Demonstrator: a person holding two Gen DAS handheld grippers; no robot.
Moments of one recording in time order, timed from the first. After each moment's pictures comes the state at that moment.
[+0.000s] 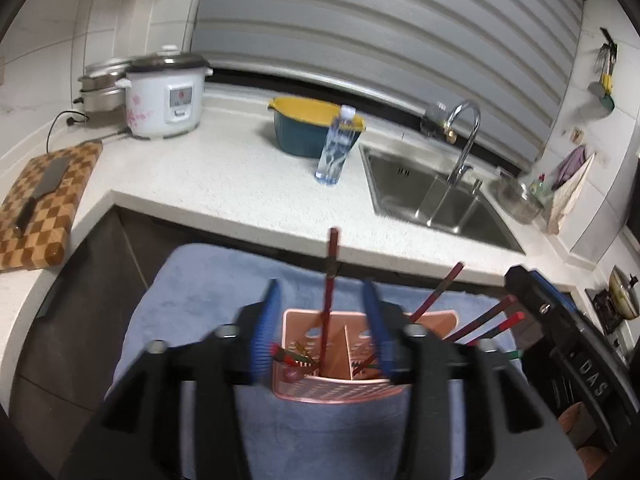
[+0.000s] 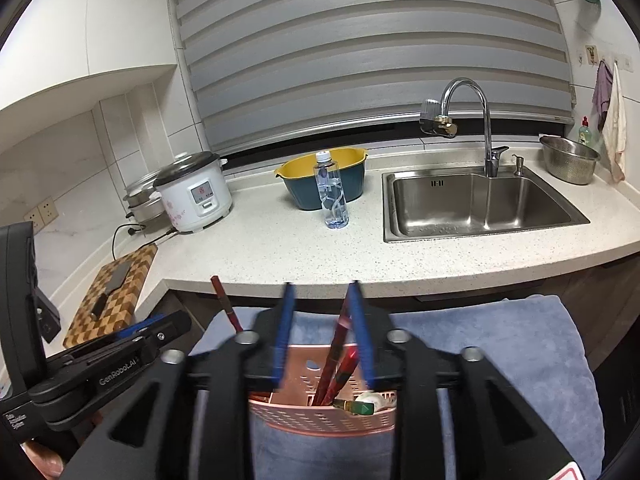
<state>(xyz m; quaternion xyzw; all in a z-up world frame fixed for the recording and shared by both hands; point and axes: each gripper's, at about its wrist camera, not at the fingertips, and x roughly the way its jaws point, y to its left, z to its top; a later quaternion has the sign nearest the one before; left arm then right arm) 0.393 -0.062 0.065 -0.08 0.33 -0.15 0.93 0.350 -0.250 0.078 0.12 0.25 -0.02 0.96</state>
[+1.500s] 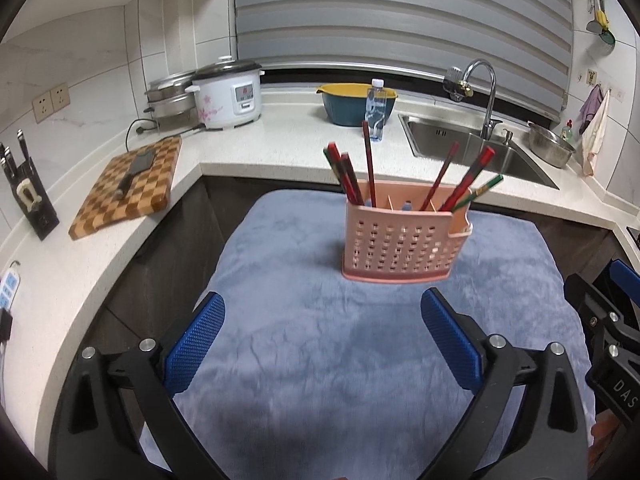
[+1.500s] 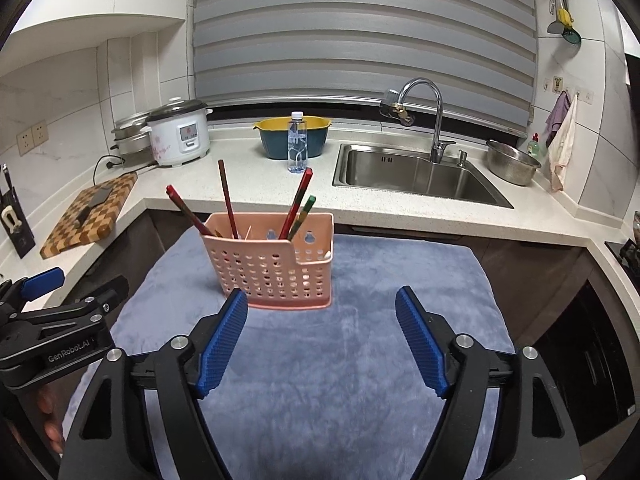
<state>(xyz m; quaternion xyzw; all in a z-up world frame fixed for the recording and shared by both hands) 0.220 -0.039 0.050 0.01 0.35 -0.06 0.93 0.176 -0.218 0.064 0.02 0.31 -0.09 0.95</state>
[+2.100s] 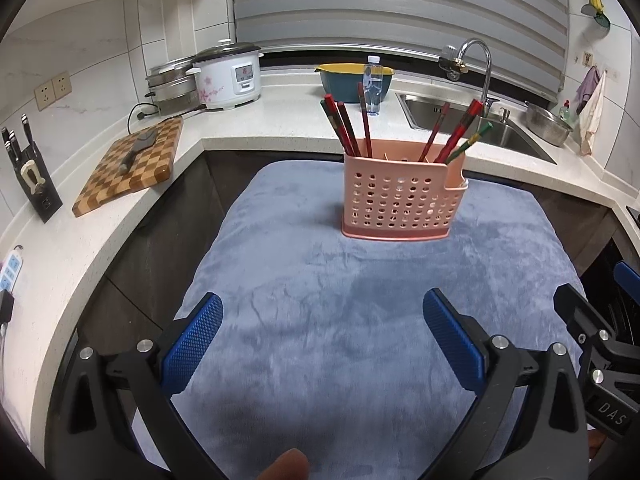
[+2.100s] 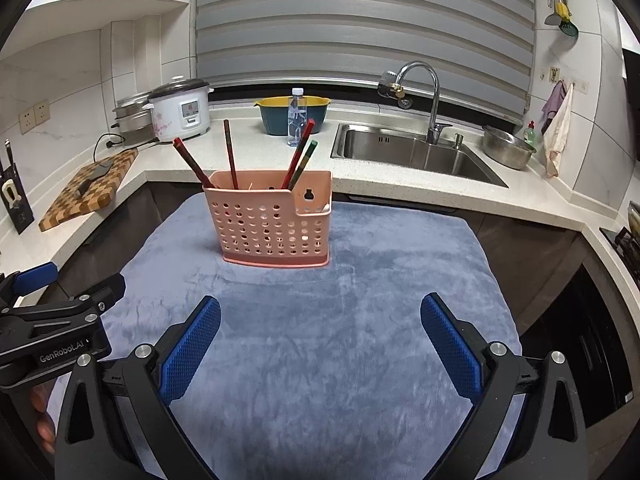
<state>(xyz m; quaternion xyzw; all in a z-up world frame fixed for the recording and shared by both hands) 0.182 -0.038 0.025 0.02 0.37 -0.06 0.93 0.141 -0.209 0.032 0.01 0.33 -0.09 0.94</state>
